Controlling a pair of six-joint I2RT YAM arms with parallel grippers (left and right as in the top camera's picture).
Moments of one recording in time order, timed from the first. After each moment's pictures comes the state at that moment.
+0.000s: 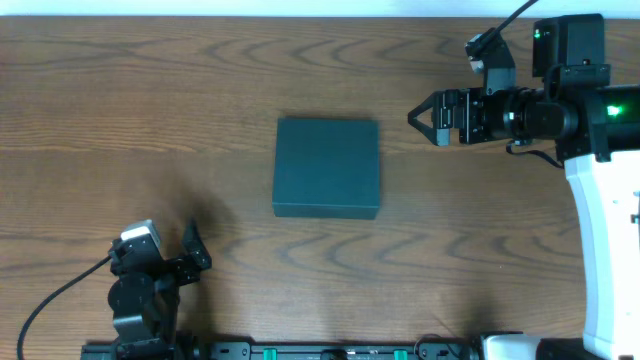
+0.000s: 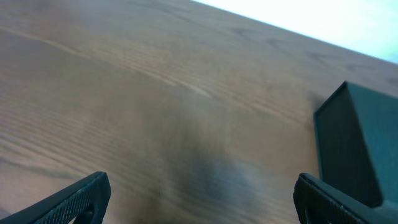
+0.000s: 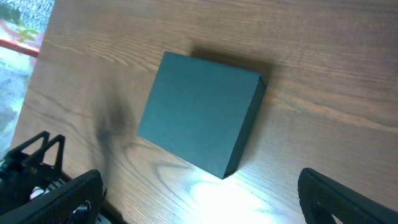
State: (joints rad) left arm 0.13 0.05 0.24 -0.60 0.00 -0.22; right arm 0.09 1.51 1.78 -1.29 -0.52 0.04
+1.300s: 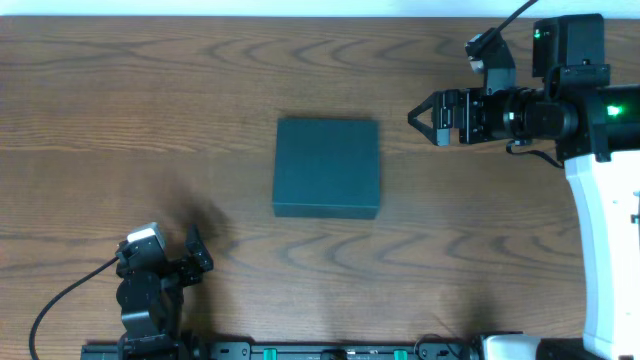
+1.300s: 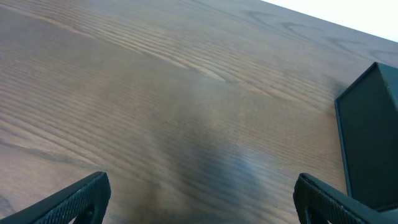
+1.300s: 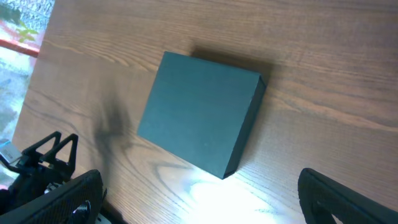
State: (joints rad) left arm 0.13 0.01 0.16 -0.59 -0.03 -0.22; right arm 0.09 1.51 1.78 -1.29 -0.52 0.04
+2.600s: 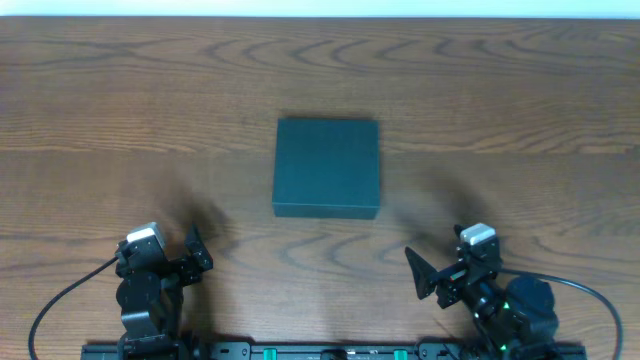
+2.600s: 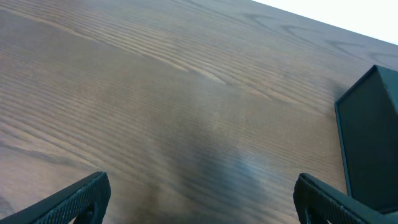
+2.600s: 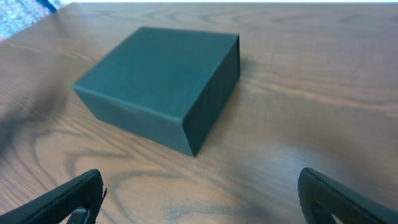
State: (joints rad) left arm 0.13 0.01 0.15 -0.58 -0.03 -0.22; right arm 0.23 0.04 0.24 -0.59 -0.28 0.10
